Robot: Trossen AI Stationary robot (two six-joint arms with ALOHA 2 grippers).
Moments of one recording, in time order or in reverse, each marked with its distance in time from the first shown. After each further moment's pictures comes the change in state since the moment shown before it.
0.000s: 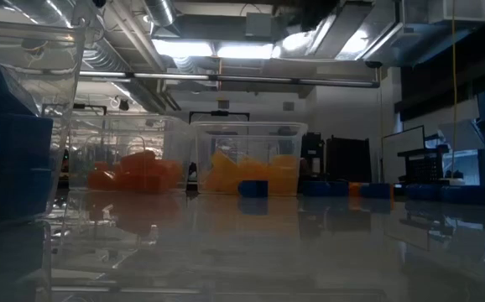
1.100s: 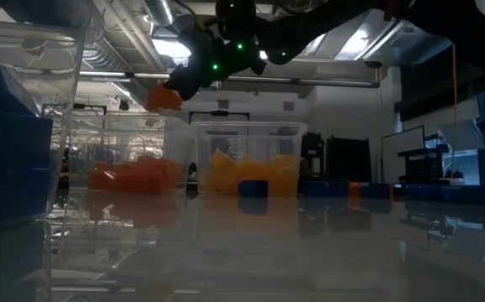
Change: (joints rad) left arm -0.008 -0.017 -0.001 -0.319 0.033 -0.369; right arm -0.253 0.415 -0.319 1.815 0.022 -0.330
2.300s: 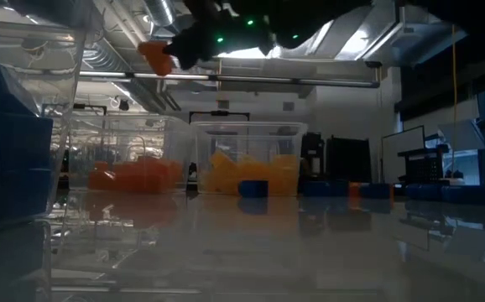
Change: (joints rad) left arm 0.020 0.000 0.046 -0.063 0.009 -0.016; right arm 0.049 -0.085 -0.075 0.125 -0.065 -0.004
